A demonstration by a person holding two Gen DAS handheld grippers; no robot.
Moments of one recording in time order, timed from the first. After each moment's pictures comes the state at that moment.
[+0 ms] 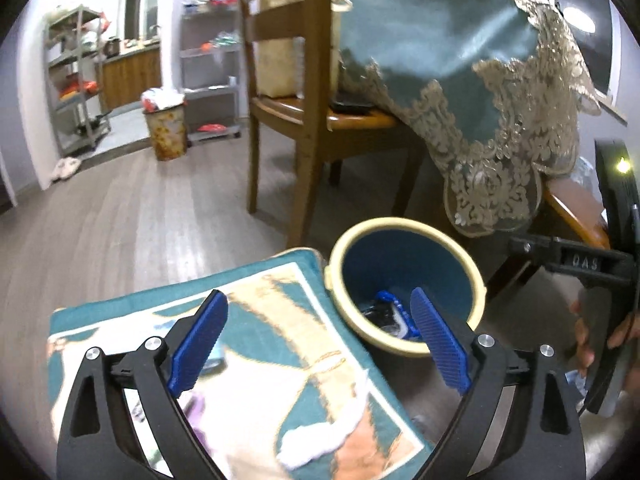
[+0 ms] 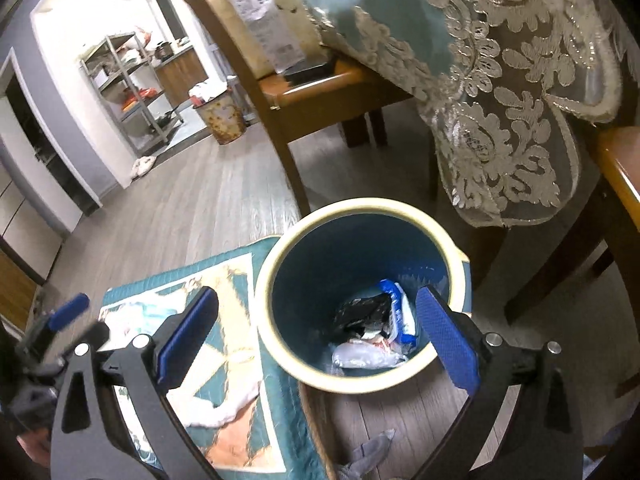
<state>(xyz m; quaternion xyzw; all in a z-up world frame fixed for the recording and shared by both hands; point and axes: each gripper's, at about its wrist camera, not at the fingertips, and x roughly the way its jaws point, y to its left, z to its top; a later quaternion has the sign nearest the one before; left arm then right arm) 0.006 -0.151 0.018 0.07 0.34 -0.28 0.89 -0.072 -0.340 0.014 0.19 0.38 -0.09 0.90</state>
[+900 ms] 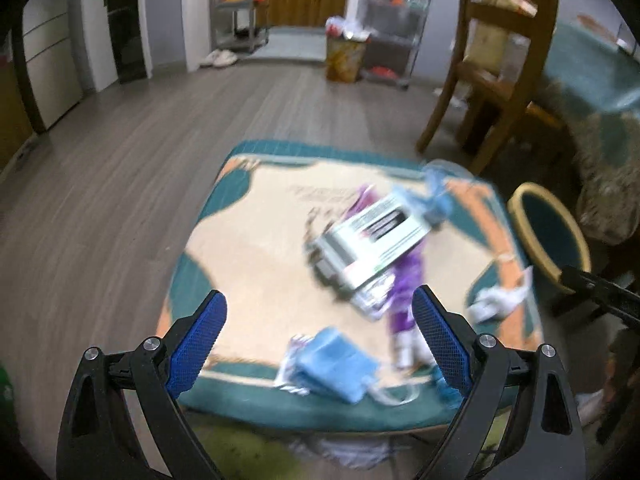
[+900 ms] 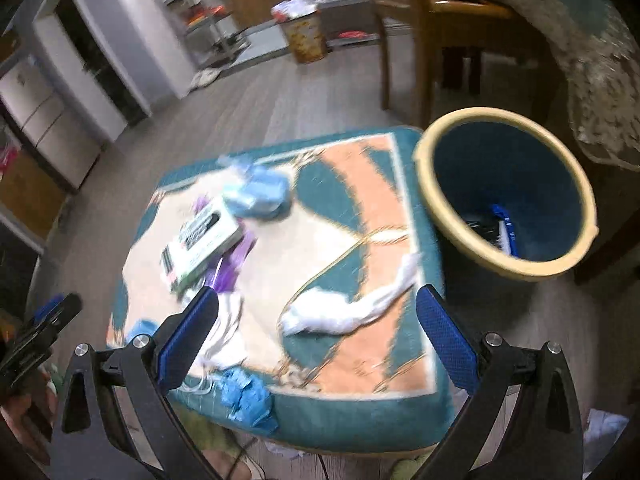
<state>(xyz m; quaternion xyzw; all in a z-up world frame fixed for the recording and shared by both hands) -0.060 0.092 -0.037 -0.02 0.45 -0.03 0.89 -0.084 -0.148 -0.049 0.12 0.48 0.05 0.87</state>
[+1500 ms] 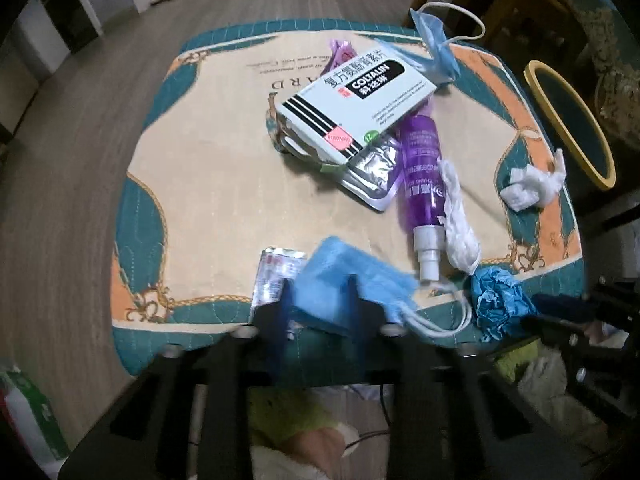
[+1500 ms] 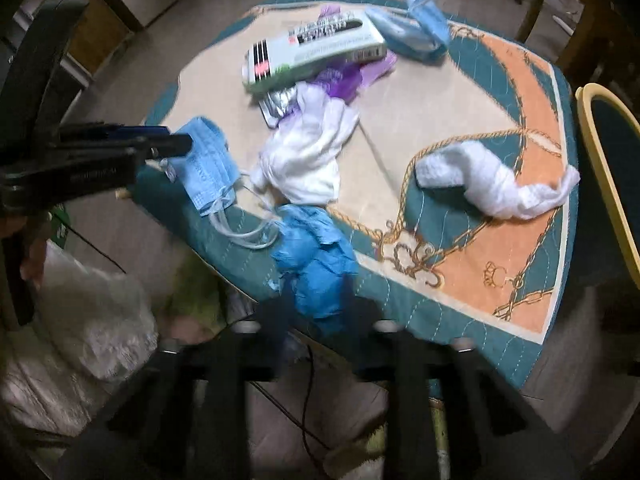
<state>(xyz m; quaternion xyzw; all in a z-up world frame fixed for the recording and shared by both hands) -0.048 0.062 -0.114 0.05 0.59 -0.08 0.80 -0.114 -0.062 -0.123 -0.03 0.60 0.21 0.77</state>
